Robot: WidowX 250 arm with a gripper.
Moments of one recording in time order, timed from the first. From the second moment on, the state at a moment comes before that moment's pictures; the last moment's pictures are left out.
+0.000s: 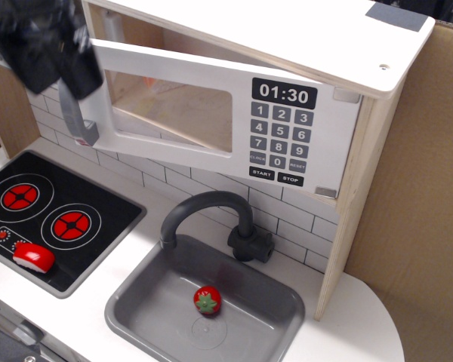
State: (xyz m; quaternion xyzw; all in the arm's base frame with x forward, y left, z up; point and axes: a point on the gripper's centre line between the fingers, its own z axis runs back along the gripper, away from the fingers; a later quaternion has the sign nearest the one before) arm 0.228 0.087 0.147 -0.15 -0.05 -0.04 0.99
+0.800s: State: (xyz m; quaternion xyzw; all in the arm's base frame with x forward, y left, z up) arm 0.316 0.123 0.150 -0.08 -0.13 0.12 0.98
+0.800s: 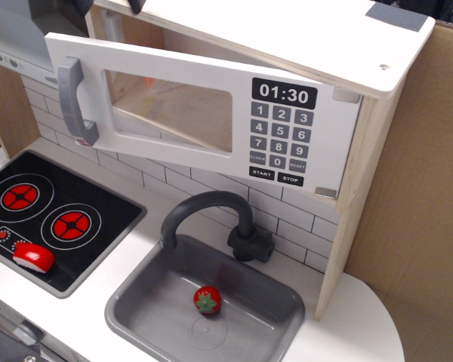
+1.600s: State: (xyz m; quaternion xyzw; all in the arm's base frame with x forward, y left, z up) arm 0.293 0.119 0.130 -0.02 -0.14 0.08 0.99
